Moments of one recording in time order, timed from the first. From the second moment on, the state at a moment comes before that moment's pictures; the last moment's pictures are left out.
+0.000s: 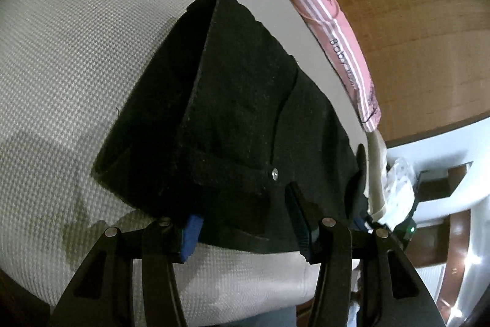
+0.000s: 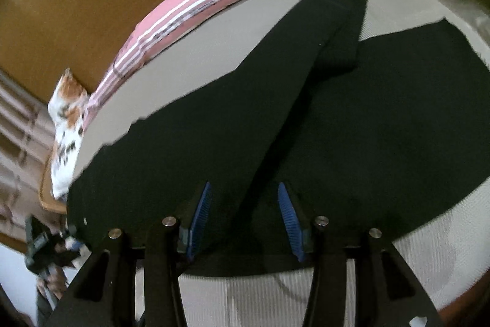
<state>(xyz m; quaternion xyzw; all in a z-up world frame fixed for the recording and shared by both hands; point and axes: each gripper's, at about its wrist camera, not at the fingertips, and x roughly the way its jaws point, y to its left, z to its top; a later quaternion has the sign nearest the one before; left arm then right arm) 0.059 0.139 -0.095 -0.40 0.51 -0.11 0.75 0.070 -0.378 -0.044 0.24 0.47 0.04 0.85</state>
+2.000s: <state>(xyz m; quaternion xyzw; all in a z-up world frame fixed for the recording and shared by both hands) 0.024 -0.092 -0.010 0.08 0.40 -0.37 0.84 0.000 -0.485 -0.003 0.33 0.46 -0.03 0.83</state>
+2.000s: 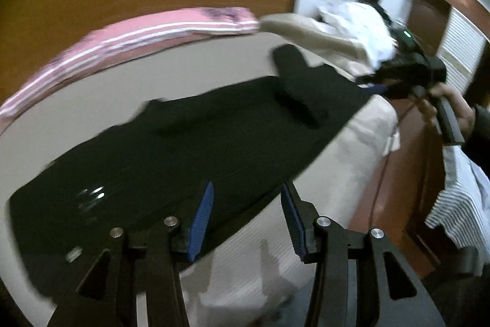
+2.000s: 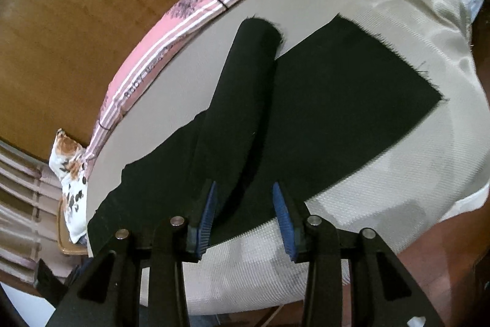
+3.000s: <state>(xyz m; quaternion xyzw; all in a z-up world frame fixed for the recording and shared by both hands) 0.064 -0.272 -0.078 0.19 0.42 -0.41 0.78 0.095 -0.551 -0.043 0.36 0.47 -0.01 0.81</state>
